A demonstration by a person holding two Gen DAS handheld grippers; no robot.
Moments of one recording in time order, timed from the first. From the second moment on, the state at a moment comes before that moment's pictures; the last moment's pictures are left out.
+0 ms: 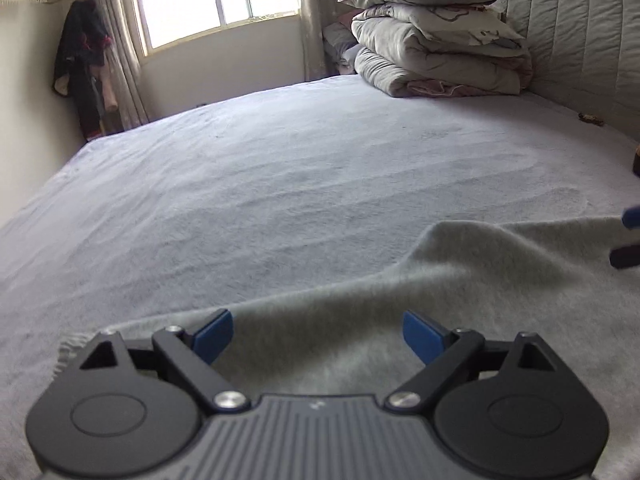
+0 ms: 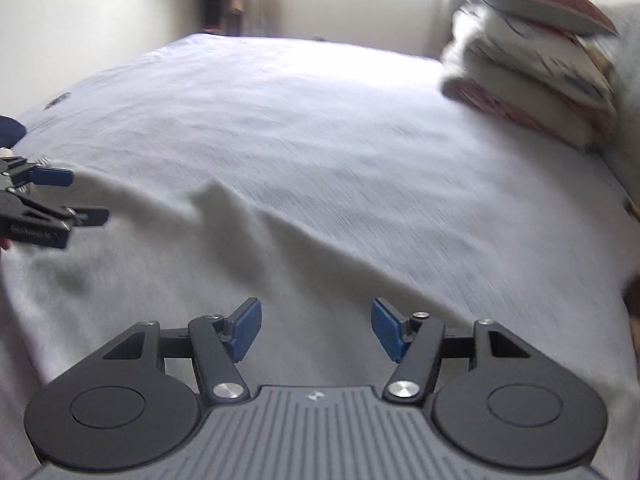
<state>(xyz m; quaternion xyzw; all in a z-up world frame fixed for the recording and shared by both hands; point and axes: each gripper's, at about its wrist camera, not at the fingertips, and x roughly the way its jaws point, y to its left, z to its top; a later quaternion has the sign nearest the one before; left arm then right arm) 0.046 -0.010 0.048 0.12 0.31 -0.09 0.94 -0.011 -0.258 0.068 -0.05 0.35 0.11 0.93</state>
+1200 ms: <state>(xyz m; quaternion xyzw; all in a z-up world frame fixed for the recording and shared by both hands) 0.076 0.039 0.021 0.05 0.39 -0.06 0.92 0.102 -0.188 0.051 -0.02 0.38 0.31 0.87</state>
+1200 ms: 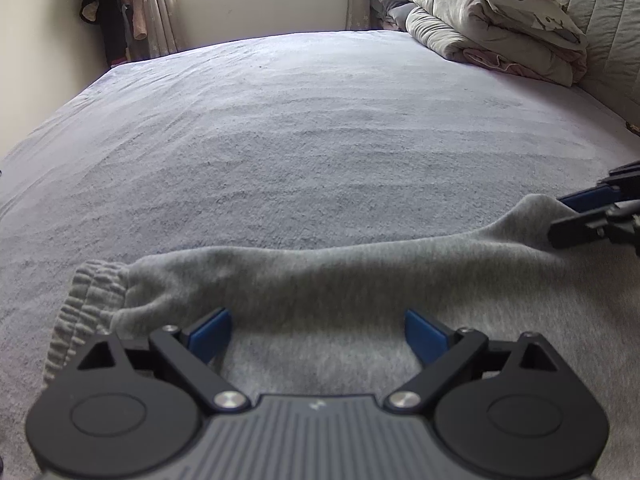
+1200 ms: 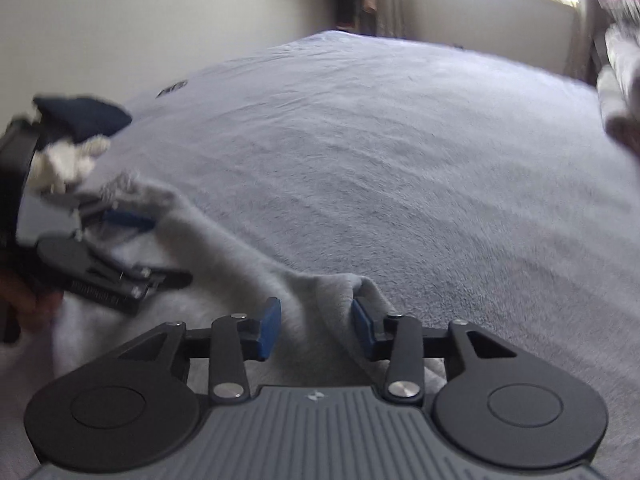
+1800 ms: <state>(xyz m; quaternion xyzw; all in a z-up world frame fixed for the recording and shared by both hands) 0.077 0.042 0.022 0.05 0.39 -0.06 0.92 0.159 -0.215 0.027 0.17 0.47 0.30 0.81</state>
